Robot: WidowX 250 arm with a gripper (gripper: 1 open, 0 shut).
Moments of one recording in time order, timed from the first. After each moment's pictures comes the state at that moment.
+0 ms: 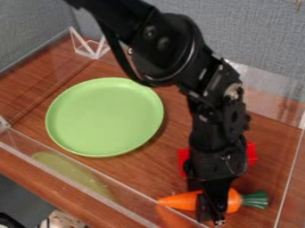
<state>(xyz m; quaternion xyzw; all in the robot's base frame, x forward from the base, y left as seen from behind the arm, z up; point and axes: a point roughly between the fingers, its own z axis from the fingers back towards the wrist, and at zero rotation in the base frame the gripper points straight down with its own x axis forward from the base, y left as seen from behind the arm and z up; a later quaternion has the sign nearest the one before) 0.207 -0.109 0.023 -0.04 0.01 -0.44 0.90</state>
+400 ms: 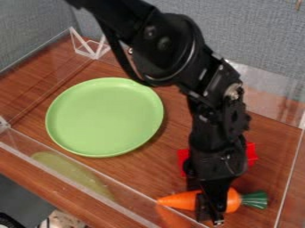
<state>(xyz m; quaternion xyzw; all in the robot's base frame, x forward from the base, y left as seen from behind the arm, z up) 0.208 -0.109 0.023 -0.04 0.01 -0.44 0.90</state>
